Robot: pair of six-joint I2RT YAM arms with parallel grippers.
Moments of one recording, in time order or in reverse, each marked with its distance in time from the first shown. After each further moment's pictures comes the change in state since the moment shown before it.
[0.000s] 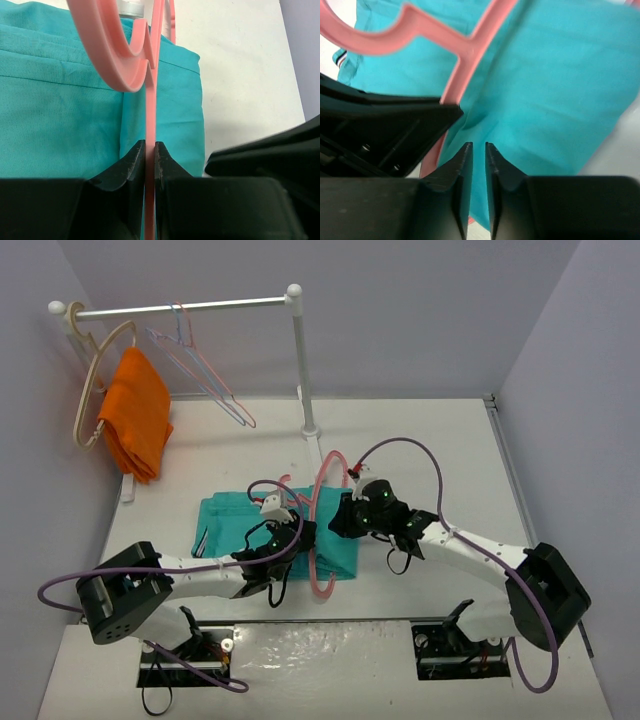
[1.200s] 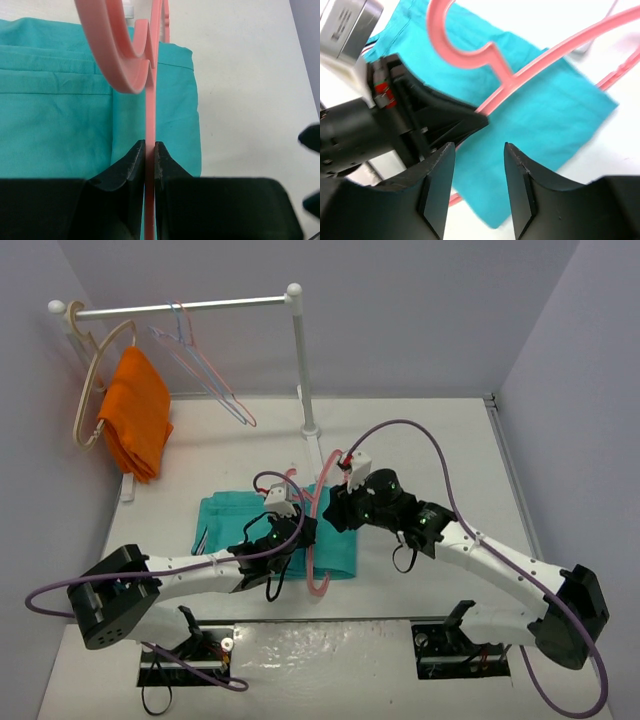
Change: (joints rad) left arm 0.026 -0.049 0.062 -0.134 0.062 0.086; right arm 0.081 -0.137 0.172 -0.201 0.080 -0.279
